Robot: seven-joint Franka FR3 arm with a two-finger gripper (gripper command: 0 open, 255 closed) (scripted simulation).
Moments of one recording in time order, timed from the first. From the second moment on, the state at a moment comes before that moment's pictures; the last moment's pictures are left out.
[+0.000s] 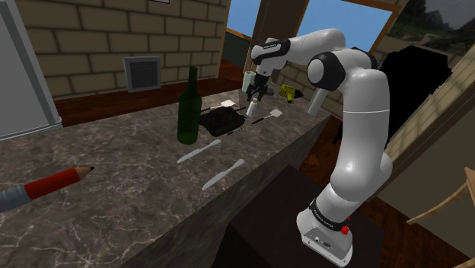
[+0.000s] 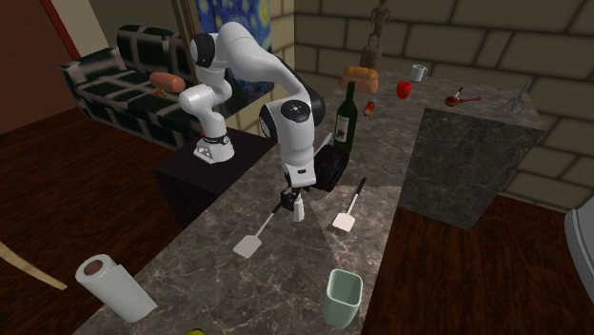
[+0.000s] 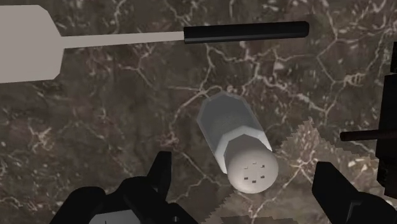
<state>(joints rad) -0.23 0.54 -0.32 -1.50 0.26 1.92 -0.47</state>
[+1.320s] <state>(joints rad) -0.23 0.51 -0.32 -1.43 0.25 1.83 -0.46</state>
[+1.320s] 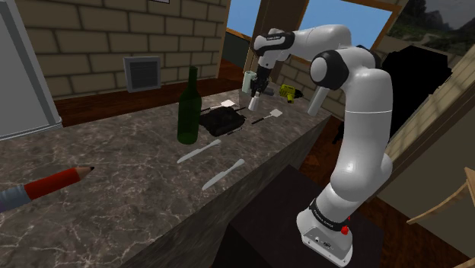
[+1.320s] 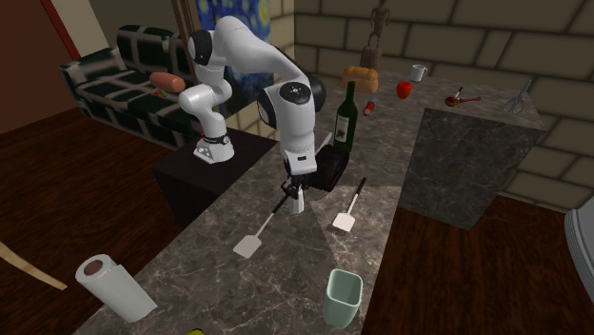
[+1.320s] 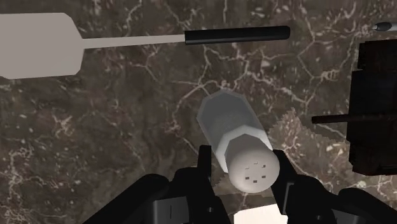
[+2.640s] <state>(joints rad) -0.25 0.50 -0.33 -1.18 0.24 1.57 -0.43</state>
